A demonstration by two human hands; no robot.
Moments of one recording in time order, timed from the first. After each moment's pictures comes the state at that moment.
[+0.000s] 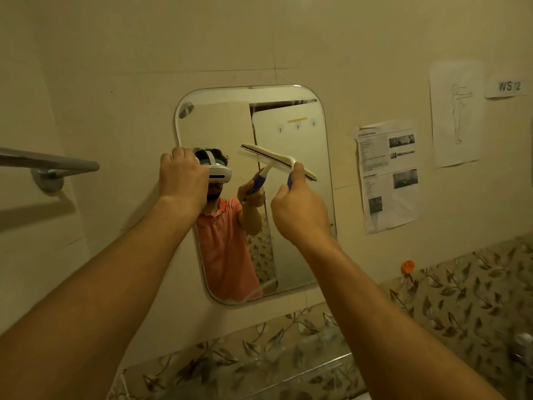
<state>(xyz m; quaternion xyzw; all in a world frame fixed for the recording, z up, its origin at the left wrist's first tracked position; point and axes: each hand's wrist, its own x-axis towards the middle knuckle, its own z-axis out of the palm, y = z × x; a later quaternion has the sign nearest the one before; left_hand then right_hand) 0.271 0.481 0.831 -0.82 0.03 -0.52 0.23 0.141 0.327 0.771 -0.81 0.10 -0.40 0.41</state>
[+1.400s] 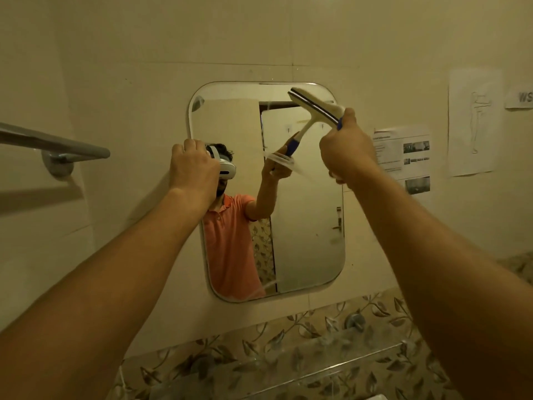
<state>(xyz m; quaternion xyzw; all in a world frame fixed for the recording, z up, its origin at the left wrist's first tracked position) 0.264 0.481 0.831 -0.83 0.03 -0.51 0.24 0.156 0.260 0.850 -0.79 0.14 -0.42 0.43</state>
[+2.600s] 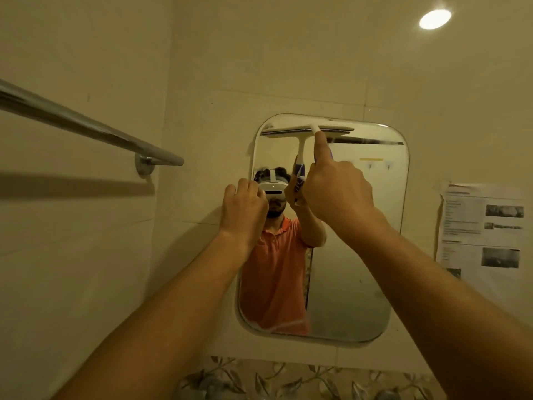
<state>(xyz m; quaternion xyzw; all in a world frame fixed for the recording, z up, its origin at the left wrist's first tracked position) 0.272 0.482 0.790 -0.84 0.04 -0.53 0.10 0.182 0.337 0.855 -0.89 -0.01 -0.45 0.10</state>
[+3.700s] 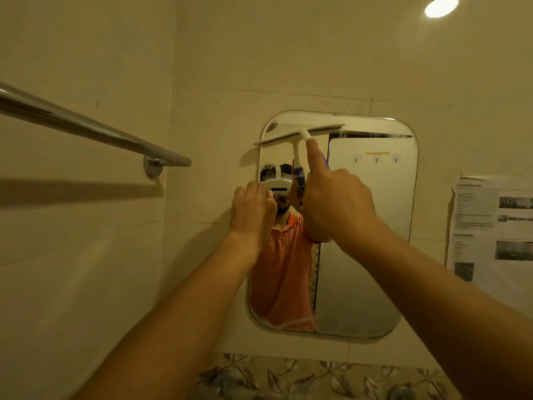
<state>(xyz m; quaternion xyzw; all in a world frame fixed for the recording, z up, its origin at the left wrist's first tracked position) 0.273 0.483 0.786 -0.84 0.06 -0.53 0.11 0.181 0.345 0.839 -0.90 -0.04 -0.43 0.04</state>
